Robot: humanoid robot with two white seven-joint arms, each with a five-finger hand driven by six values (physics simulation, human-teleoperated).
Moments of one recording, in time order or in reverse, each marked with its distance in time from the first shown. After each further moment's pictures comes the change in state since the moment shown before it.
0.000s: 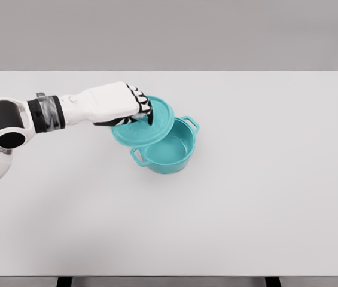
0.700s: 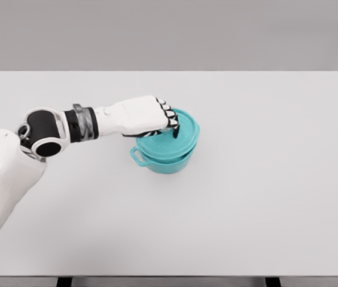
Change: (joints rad) left arm 0.011 -0.128 -0.051 0.016 -0.122 0.000 0.000; right arm 0.000 0.000 0.000 -0.001 0.000 0.000 0.000
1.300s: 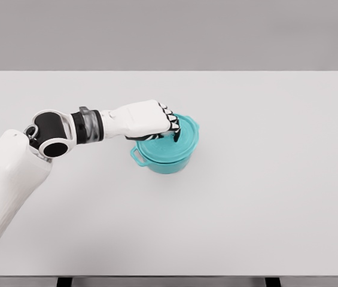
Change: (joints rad) left arm -0.011 -0.020 -0.018 0.058 -0.015 0.000 0.000; right arm 0.000 0.000 0.000 0.000 0.000 0.000 0.000
